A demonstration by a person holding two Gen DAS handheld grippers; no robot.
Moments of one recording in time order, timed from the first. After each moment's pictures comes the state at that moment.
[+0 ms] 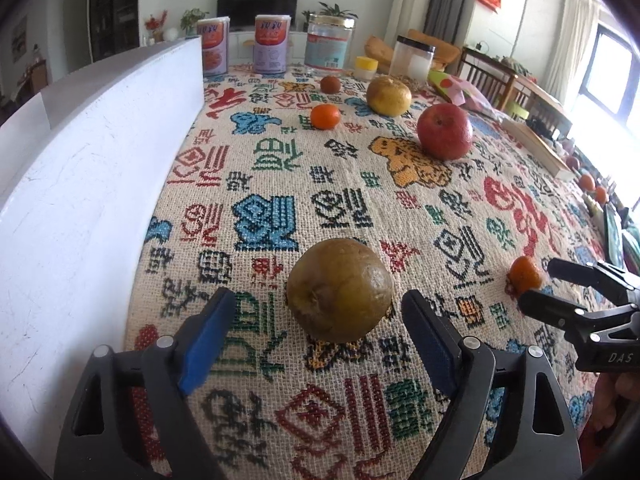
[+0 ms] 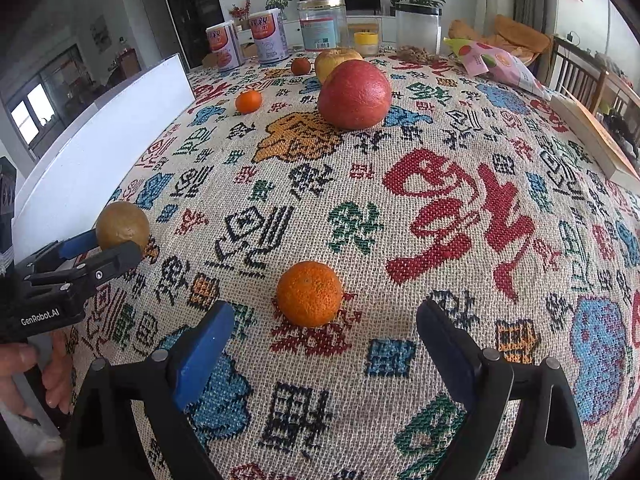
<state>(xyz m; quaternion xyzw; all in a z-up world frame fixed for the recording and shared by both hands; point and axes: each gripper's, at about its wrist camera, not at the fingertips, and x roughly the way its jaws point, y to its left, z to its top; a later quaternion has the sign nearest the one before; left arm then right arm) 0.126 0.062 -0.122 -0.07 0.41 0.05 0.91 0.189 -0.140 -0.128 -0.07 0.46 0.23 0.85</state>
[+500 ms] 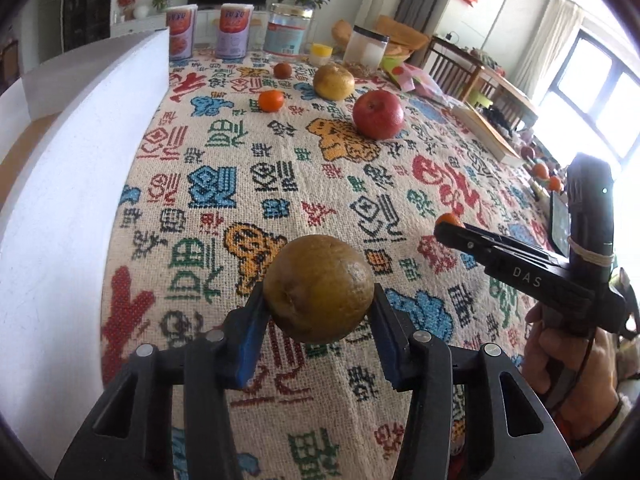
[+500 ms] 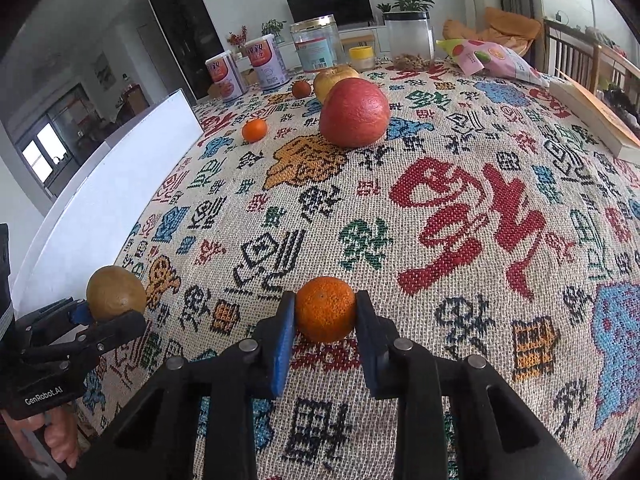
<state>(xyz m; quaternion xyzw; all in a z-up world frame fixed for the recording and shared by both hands) 0.083 0.049 -0.085 -0.15 0.44 -0.04 0.88 0.190 -0.151 -0.123 0.01 0.44 0.25 0.86</state>
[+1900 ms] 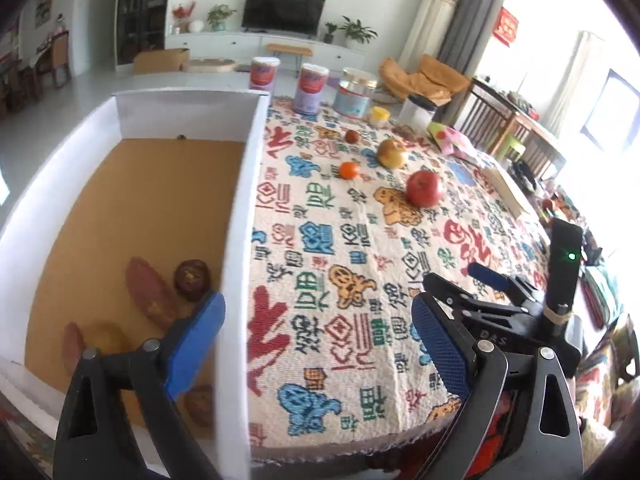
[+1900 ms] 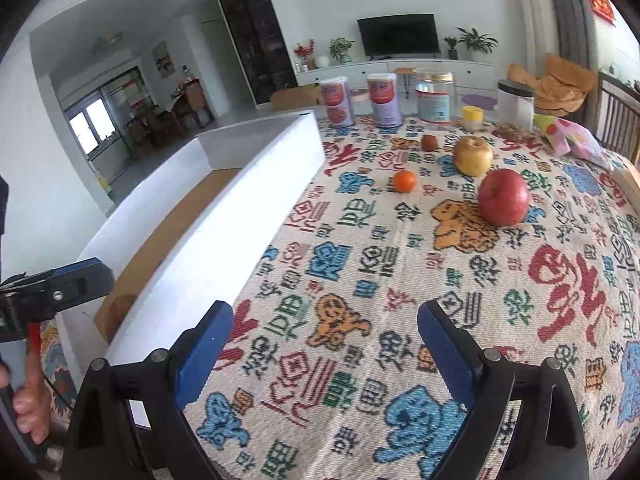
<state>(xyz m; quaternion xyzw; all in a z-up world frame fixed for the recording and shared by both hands) 0.034 0.101 -0.004 -0.14 0.41 0.03 0.90 0.141 -0.060 -0.063 -0.03 0.40 0.29 0.87</state>
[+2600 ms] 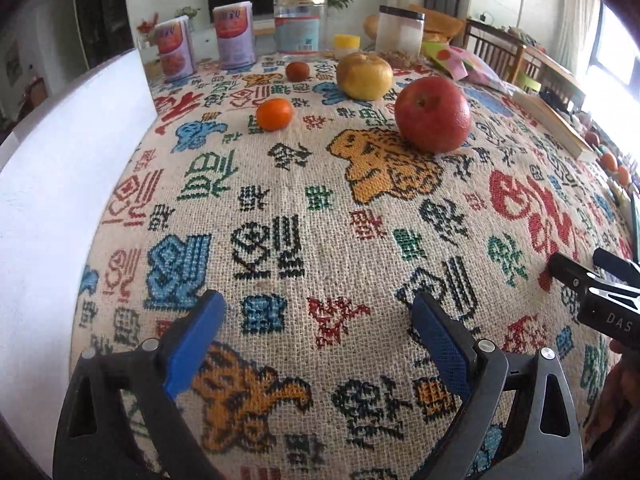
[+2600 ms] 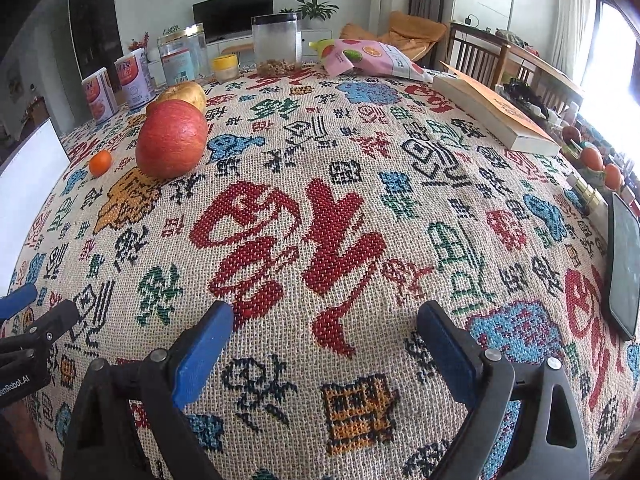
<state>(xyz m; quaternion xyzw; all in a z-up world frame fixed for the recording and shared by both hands) 0.189 0.018 -0.131 -0.05 0.44 0.07 0.89 0.248 -0.212 -0.135 -0.04 0.45 0.05 0.89</state>
